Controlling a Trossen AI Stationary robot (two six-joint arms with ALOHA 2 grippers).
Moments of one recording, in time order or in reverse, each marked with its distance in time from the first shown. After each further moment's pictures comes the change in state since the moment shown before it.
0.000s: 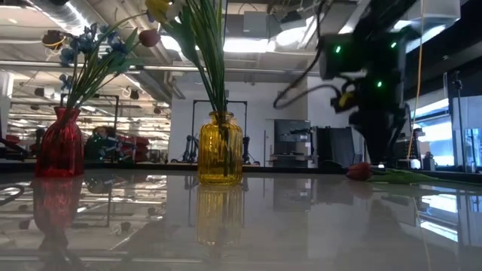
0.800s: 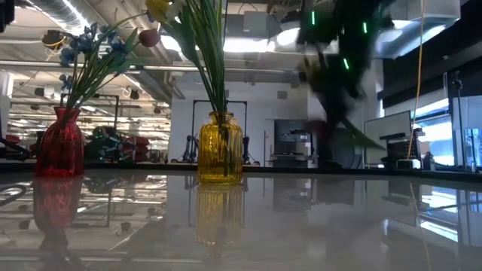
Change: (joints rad) left arm -0.080 -0.185 0.000 0.048 -0.404 0.174; right arm -0.024 0.028 0.151 0.159 0.058 -0.206
